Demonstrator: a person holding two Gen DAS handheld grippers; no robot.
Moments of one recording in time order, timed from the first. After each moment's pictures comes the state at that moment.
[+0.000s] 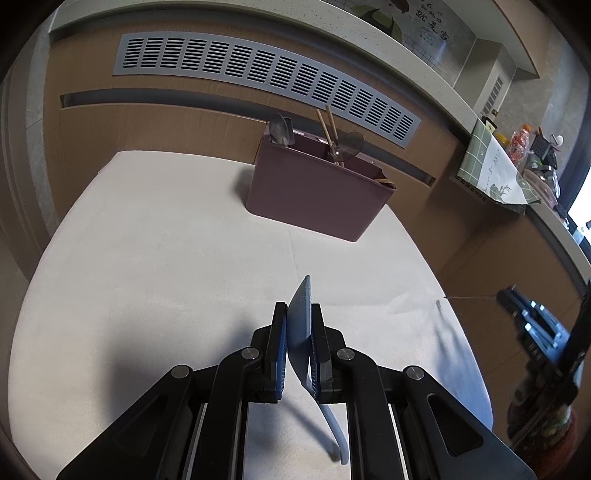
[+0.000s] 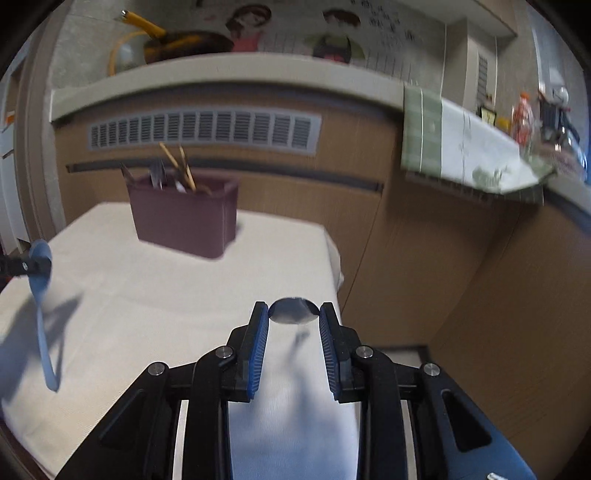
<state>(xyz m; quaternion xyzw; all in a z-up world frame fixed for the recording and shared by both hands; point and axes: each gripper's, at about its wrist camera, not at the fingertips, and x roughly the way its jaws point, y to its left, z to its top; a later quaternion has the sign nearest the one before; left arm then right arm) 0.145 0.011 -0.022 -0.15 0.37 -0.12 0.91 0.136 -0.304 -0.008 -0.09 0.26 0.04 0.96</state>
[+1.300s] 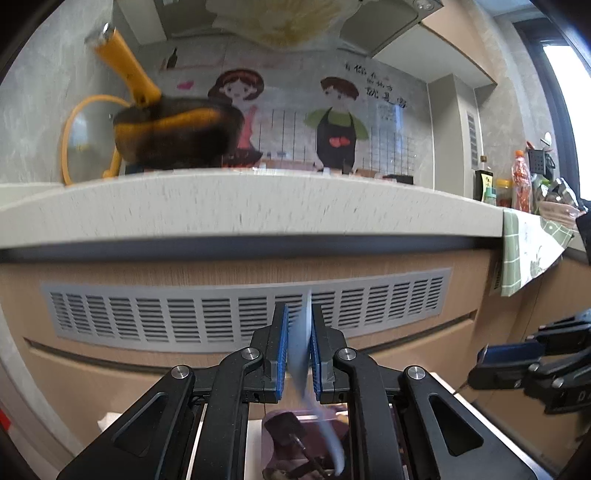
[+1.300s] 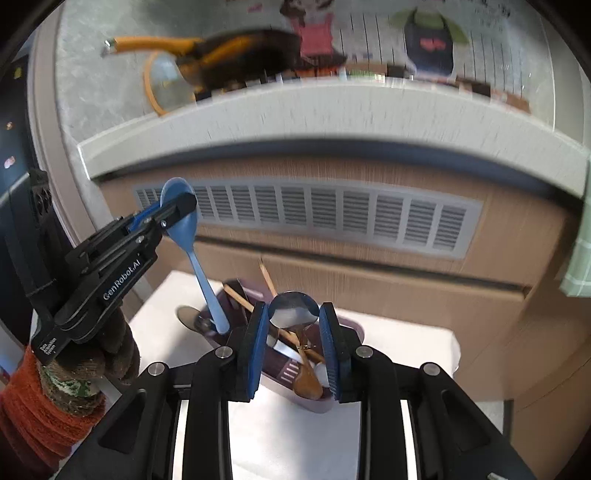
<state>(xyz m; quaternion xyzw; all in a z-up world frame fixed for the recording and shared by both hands) 0.350 -0.011 0.090 -0.02 0.12 -0.10 0.99 0.347 -0.205 0.092 -0.03 0.34 0.22 0.91</state>
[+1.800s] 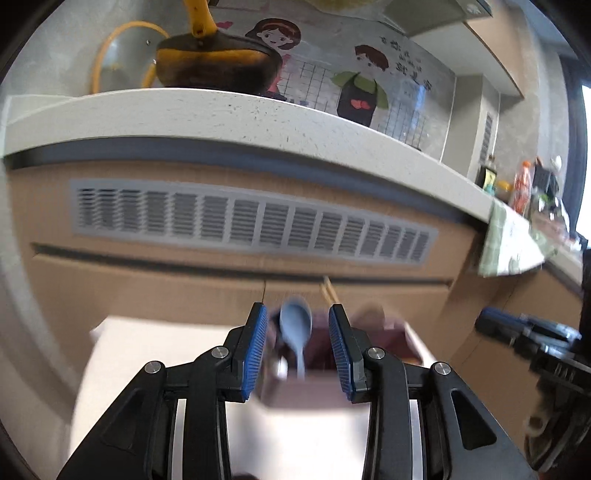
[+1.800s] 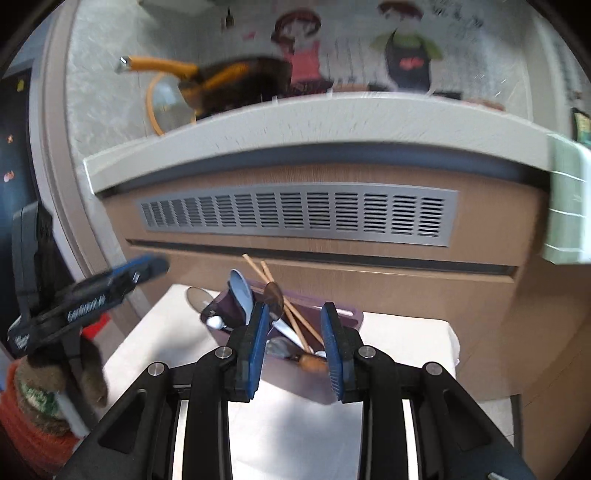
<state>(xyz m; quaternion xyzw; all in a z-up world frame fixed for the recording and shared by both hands) 0.262 0.030 0.063 -0.09 0.23 -0.10 0.97 0.274 -0.217 0.076 0.00 0.26 0.20 0.94</state>
